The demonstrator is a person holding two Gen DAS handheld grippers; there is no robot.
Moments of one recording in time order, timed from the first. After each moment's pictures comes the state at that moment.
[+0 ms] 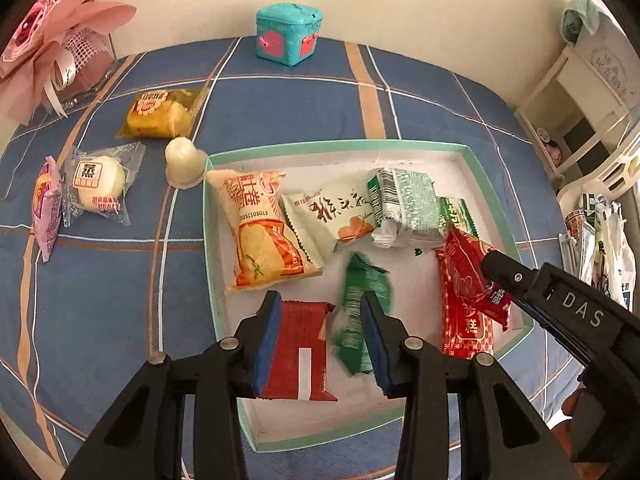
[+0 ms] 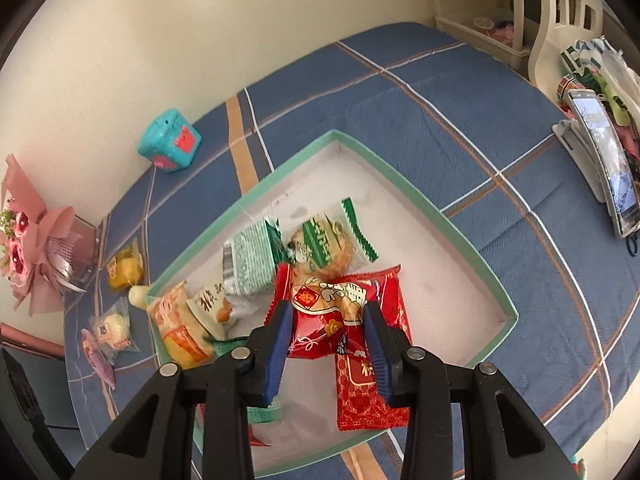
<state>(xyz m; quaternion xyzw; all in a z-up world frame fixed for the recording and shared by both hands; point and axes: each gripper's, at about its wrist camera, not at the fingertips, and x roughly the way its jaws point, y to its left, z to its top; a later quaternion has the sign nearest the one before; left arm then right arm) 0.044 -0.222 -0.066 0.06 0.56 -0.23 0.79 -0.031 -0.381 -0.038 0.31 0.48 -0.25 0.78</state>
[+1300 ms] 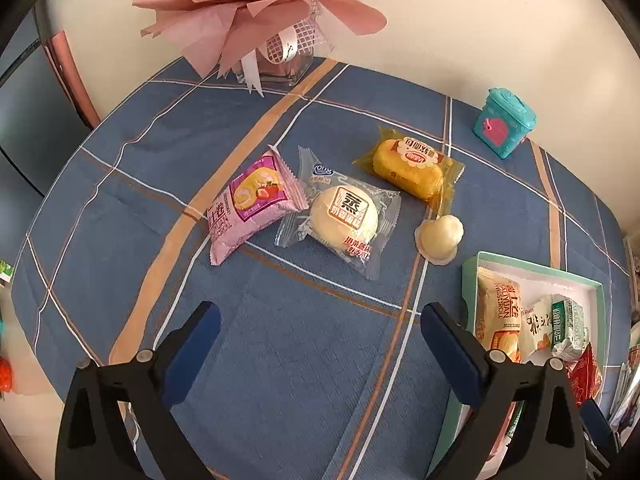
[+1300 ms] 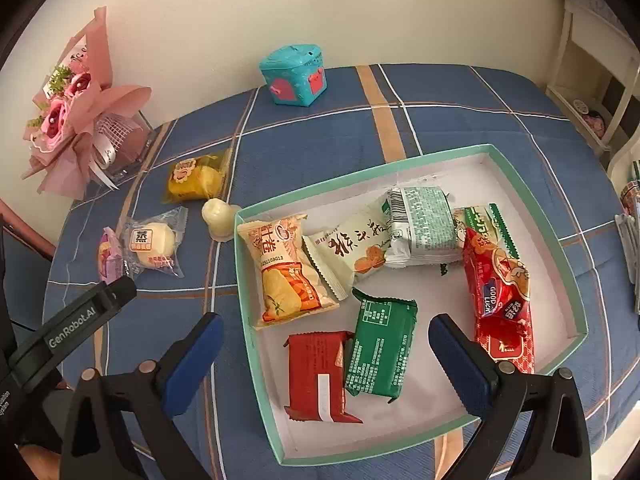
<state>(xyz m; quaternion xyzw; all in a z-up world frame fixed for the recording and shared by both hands) 0.116 -0.066 -0.058 -0.01 0.52 -0.01 0.85 0.025 -0.256 -0.033 0.17 0.52 -0.16 0.83</state>
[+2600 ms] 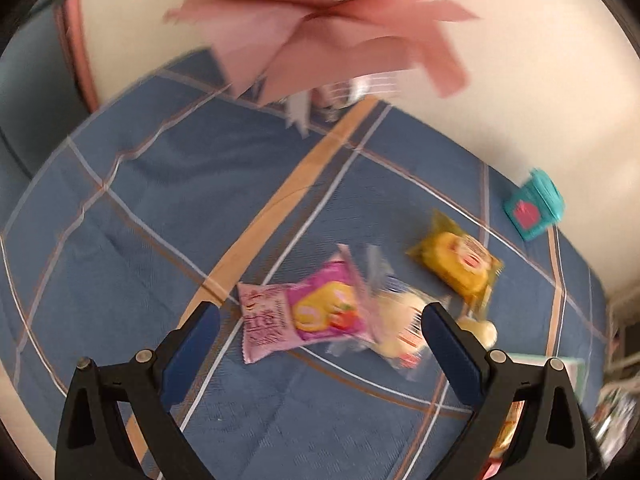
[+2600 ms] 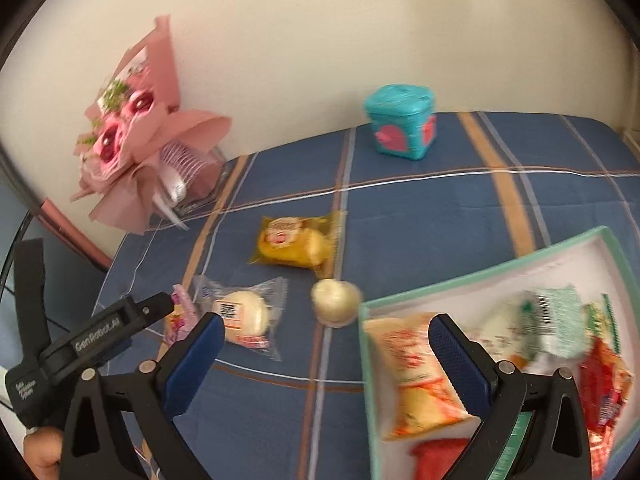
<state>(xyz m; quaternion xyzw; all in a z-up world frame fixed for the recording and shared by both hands) 0.198 0.011 -0.063 -0.12 0.52 -0.02 0.85 0.119 -0.203 -0.031 0.18 0.45 -0.05 0.87</state>
